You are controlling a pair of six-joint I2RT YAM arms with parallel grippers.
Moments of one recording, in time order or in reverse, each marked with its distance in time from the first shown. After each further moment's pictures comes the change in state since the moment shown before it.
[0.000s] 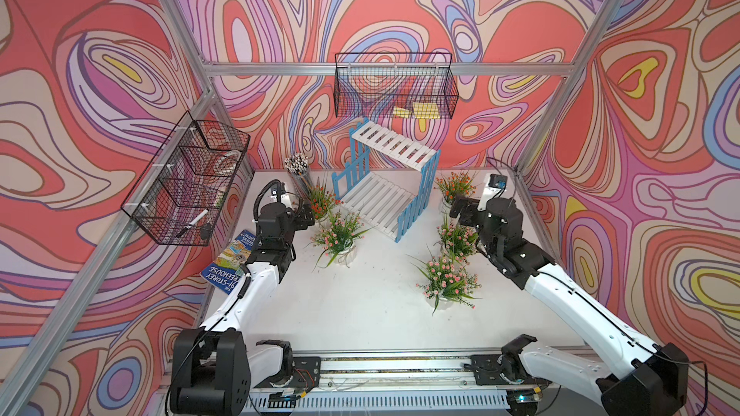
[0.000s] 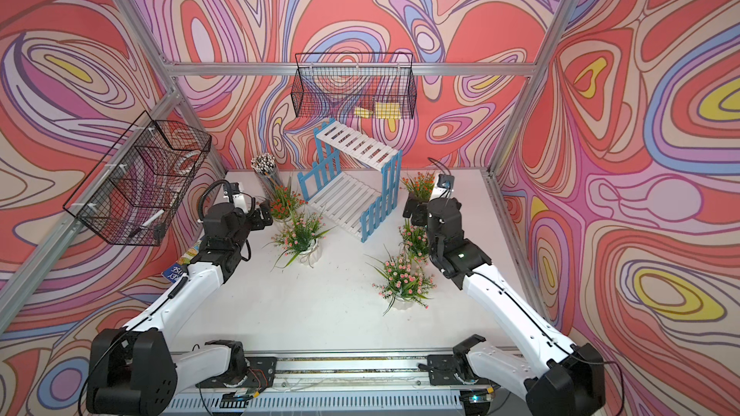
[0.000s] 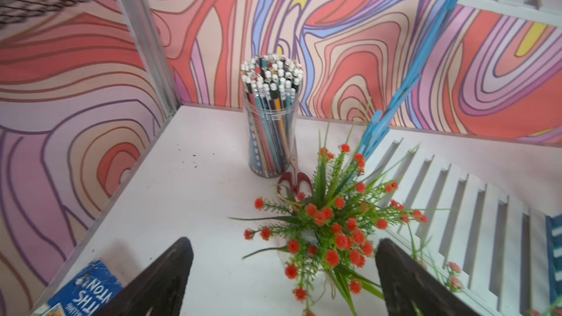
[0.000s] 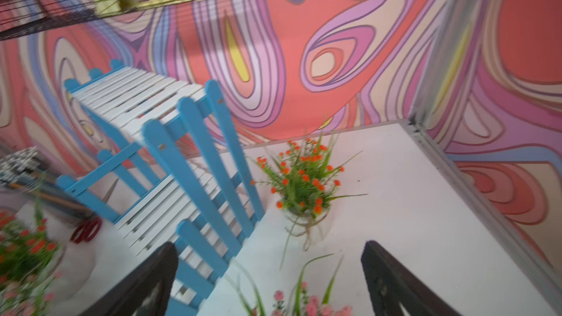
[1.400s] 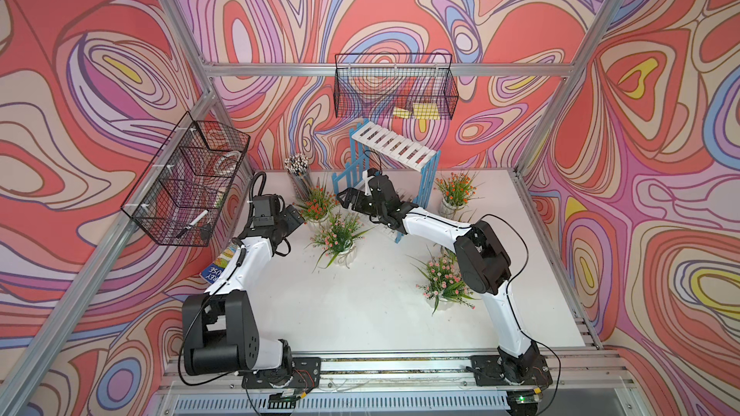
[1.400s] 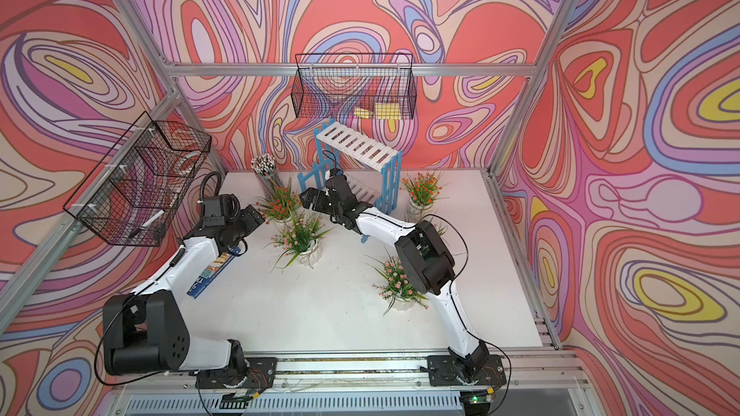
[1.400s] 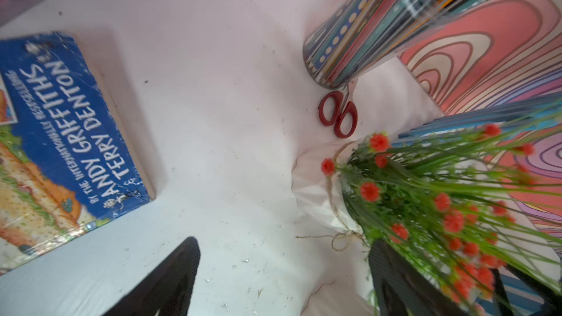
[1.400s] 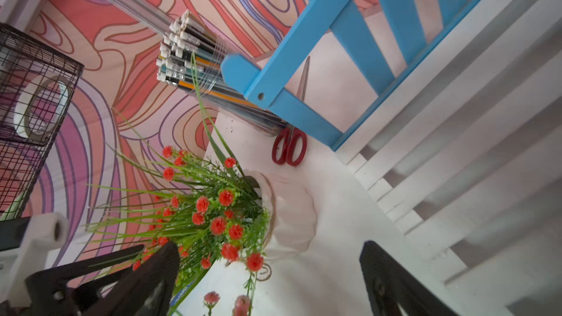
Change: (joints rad) left arm 0.147 0.211 0.192 -0.460 0.104 -0.568; right arm 0.174 1.184 0.895 0.164 -0.623 0.485
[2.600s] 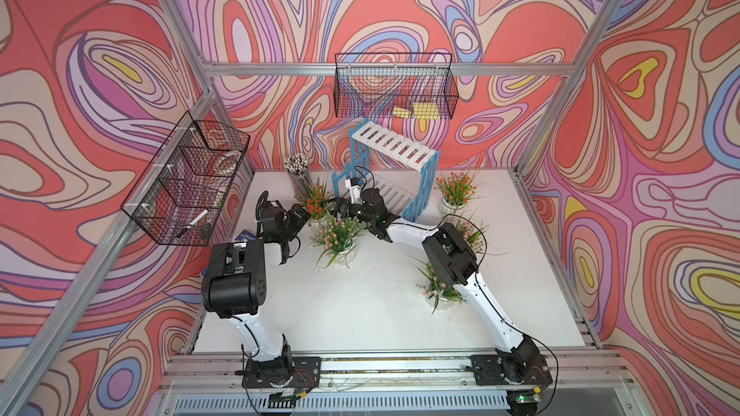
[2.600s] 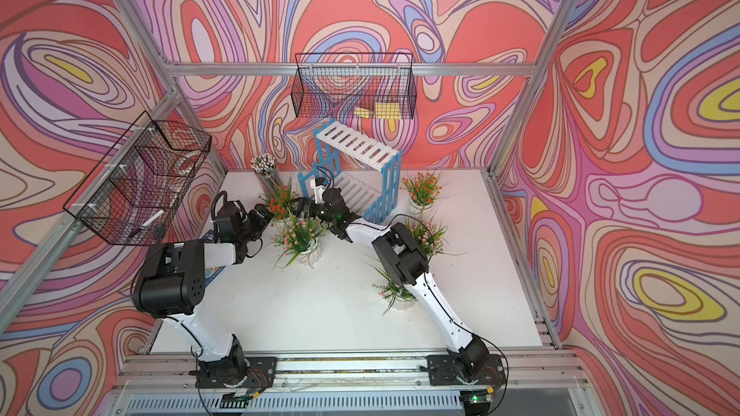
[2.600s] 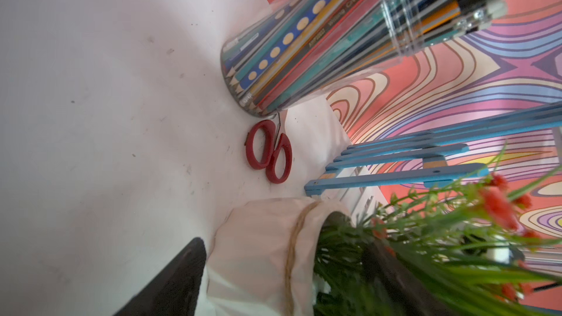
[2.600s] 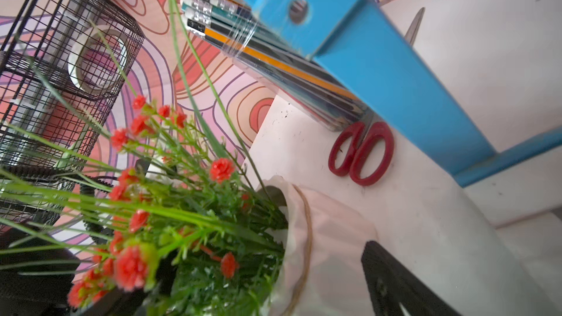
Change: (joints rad) left arm 0.031 0.348 -0.178 0.903 0.304 -0.210; right arm 0.001 0.348 0.218 0.384 -0.280 0.069
